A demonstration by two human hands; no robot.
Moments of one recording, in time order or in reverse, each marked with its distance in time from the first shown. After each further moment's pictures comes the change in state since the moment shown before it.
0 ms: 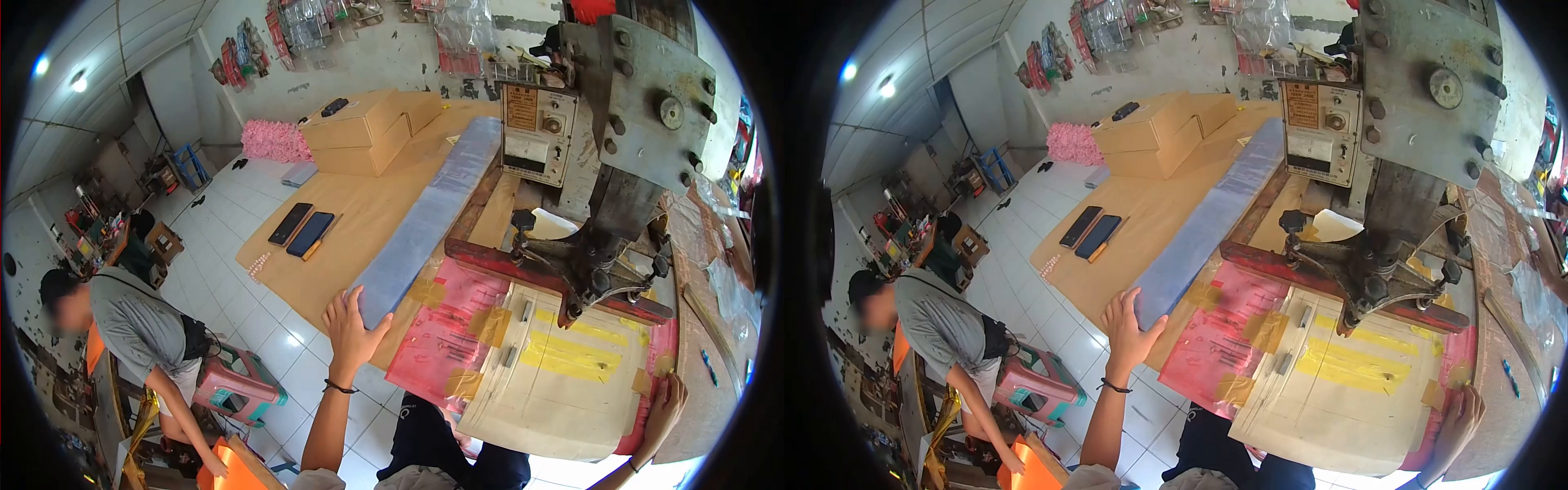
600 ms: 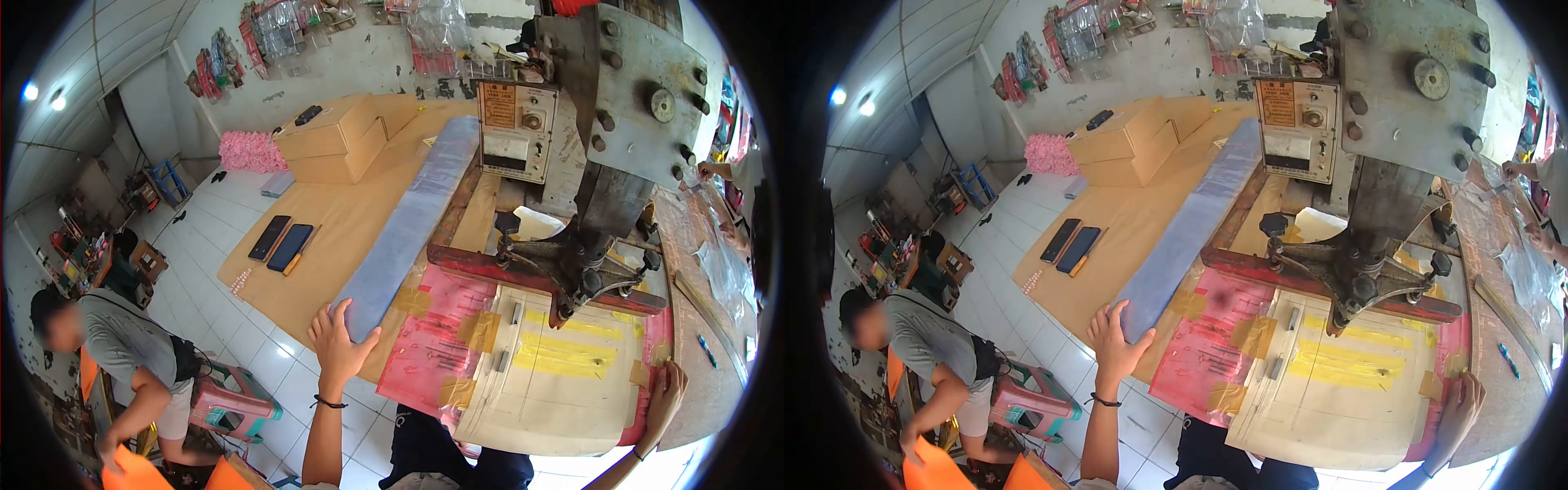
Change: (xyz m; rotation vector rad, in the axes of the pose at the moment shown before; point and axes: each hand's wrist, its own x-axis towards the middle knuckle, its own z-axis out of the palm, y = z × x) left_hand 0.003 0.002 -0.003 0.003 -0.063 -0.048; right_hand 0.000 -0.018 -0.006 -0.017 0.009 0.002
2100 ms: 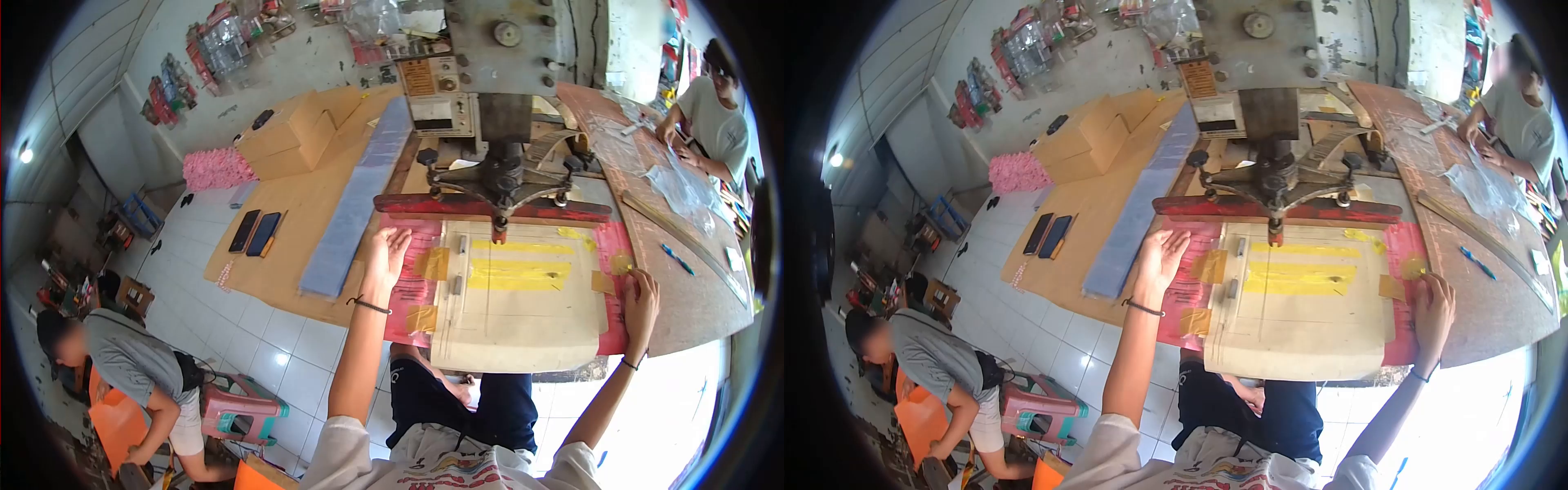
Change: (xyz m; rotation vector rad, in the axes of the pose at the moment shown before) left_hand 0.055 0.116 0.091 -1.895 -0.473 -0.754; right_hand -0.004 -0.007 -0.013 0.057 0.087 -0.056
